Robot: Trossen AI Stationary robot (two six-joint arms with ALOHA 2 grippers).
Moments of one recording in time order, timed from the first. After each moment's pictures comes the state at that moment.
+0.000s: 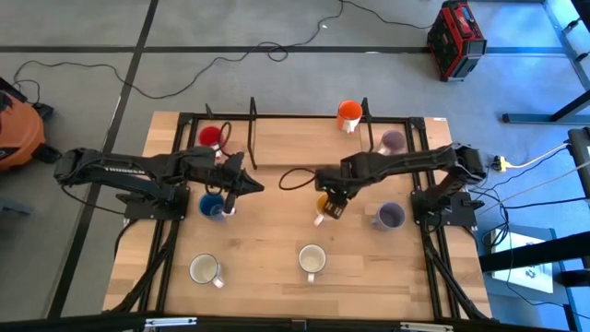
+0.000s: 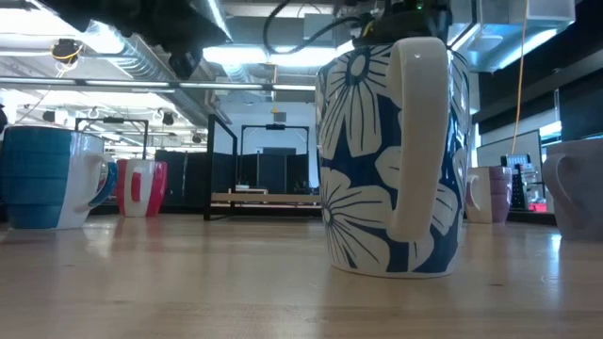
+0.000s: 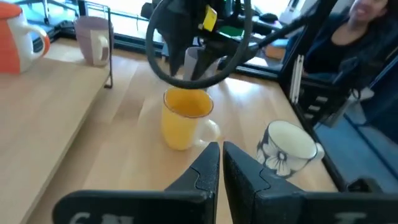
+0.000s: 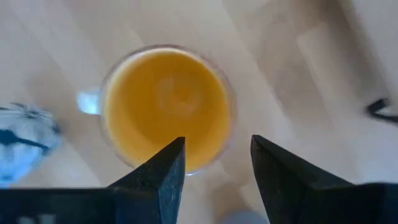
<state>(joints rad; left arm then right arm) 0.06 0.89 0.59 0.01 0.15 -0.21 0.04 1.70 1.42 -1.11 0.03 0.62</state>
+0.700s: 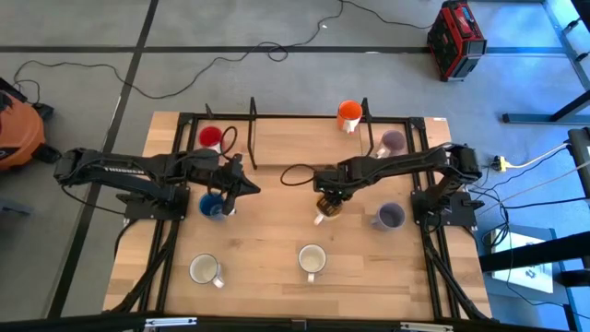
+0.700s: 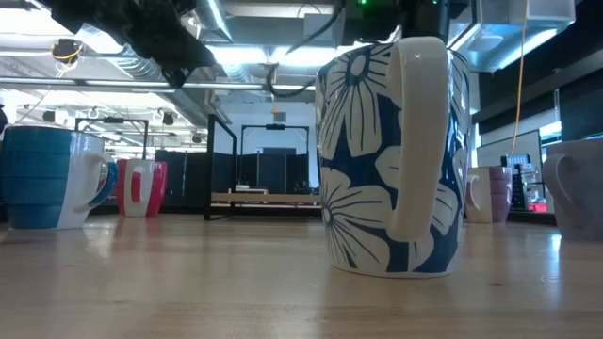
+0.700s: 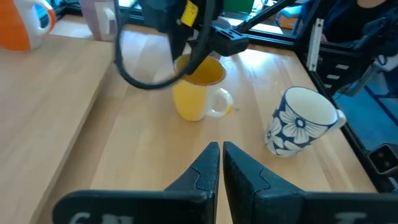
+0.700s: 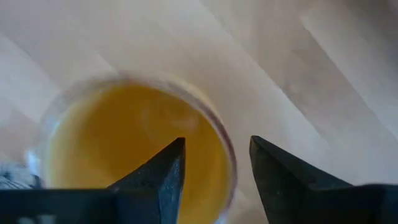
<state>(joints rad) 0.06 0.89 0.59 -0.11 0.12 -0.14 0.00 1.74 1.28 -0.97 0.03 0.78</state>
